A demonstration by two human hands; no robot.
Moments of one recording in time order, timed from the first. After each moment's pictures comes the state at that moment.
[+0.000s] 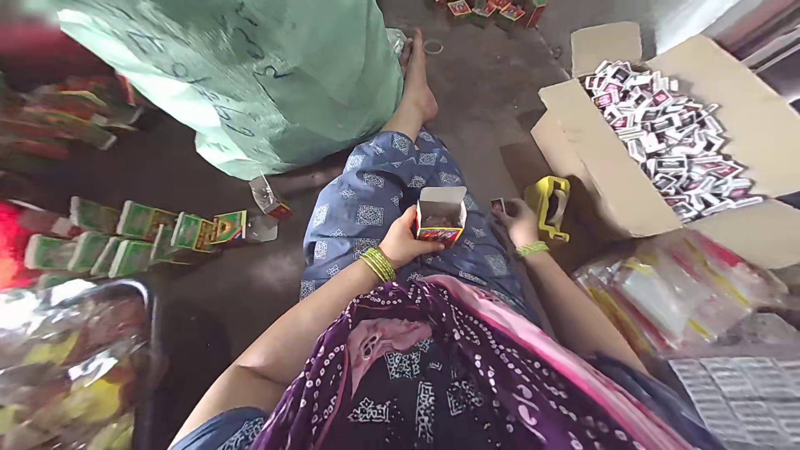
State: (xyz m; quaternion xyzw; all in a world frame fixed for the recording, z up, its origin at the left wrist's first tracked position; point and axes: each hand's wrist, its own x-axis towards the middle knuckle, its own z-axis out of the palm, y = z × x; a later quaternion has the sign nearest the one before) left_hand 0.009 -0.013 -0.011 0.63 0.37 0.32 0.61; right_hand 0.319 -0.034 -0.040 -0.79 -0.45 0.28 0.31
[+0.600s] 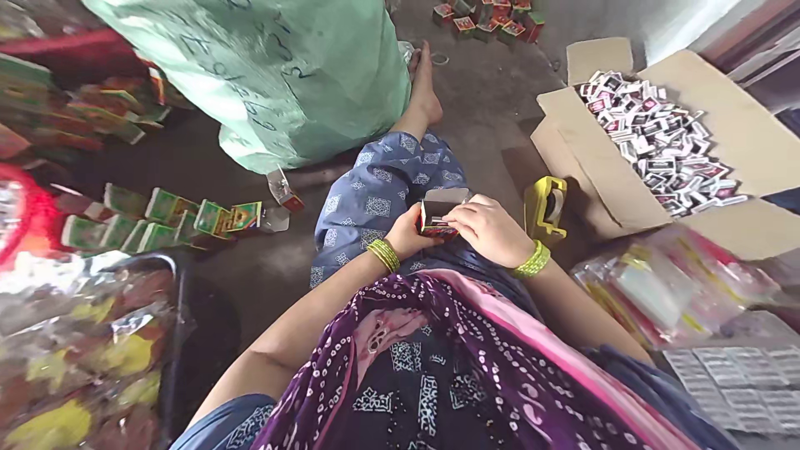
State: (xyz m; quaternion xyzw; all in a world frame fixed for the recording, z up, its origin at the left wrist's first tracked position) left_hand 0.001 -0.026 -0.011 0.69 0.39 0.29 0.53; right_hand 0.216 -0.075 0.073 -0.45 -0.87 0.07 0.20
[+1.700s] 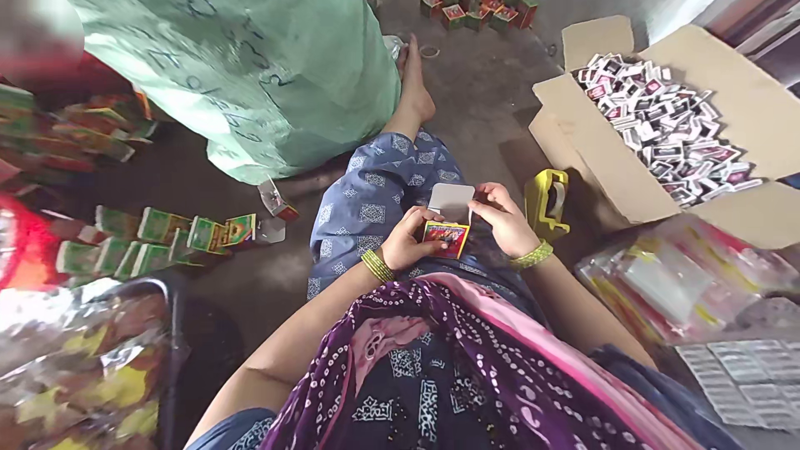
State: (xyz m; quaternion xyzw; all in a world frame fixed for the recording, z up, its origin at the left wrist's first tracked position) left_hand 0.003 -0.024 -0.021 0.71 0.22 0.39 0.54; right_hand 0.243 -0.064 0.038 -0.54 -0.49 0.47 0.50
